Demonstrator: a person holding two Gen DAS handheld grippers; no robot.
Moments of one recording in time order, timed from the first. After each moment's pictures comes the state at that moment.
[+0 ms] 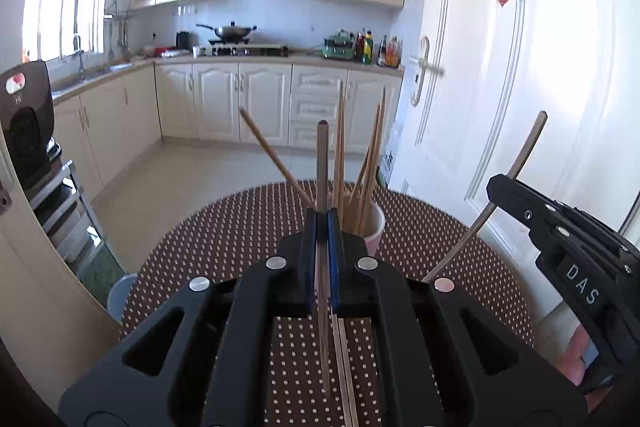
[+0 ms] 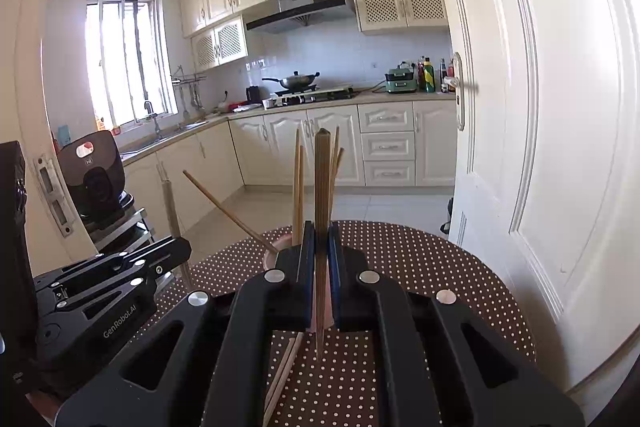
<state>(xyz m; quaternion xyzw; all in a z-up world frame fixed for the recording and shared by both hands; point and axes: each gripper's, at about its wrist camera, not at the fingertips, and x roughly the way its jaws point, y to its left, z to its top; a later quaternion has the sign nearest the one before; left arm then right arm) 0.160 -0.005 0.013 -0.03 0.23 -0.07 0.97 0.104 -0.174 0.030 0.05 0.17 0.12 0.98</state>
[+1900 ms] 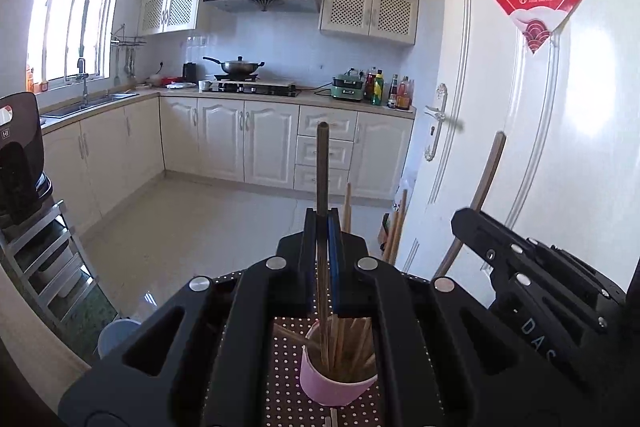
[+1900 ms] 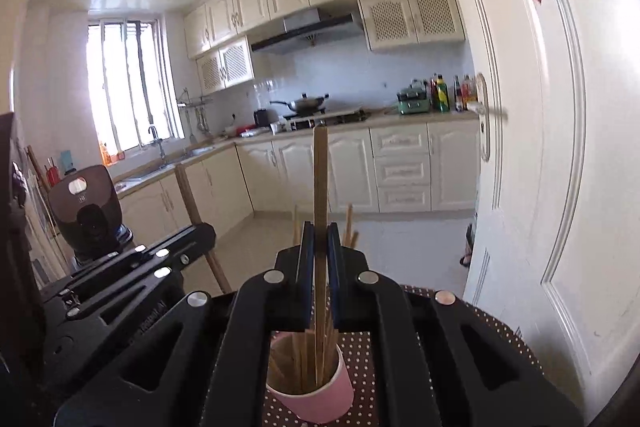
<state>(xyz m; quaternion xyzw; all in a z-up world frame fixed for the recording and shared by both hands) 0.251 -0.014 0.048 -0.04 0.17 -0.05 0.98 0.199 -0.169 0.051 0.07 0.15 0.14 0.98</state>
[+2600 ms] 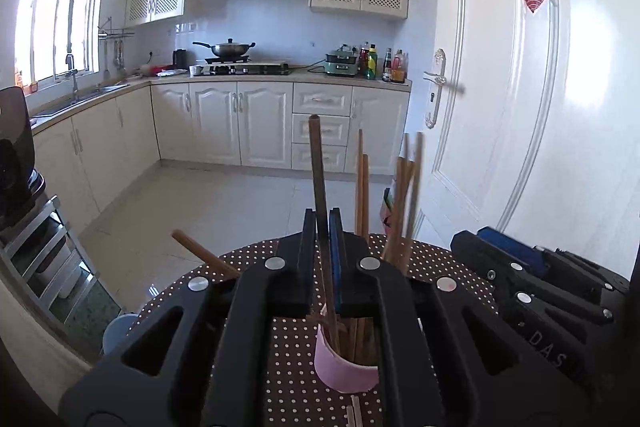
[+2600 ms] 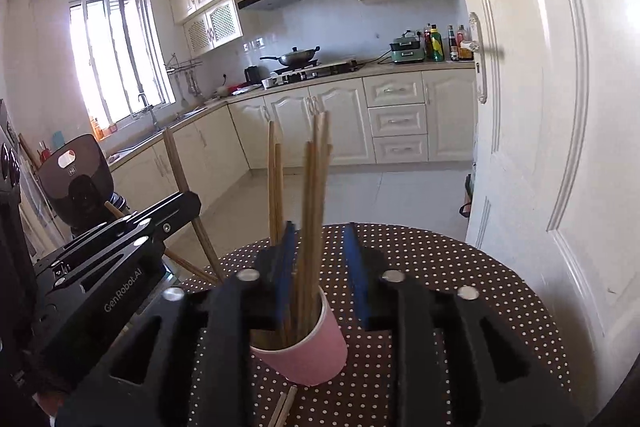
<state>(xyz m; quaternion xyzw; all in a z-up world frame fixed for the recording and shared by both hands) 0.261 -0.008 0.014 -0.02 0.21 -0.07 0.97 0.196 -0.174 0.018 0.08 0.23 0.13 0.96</state>
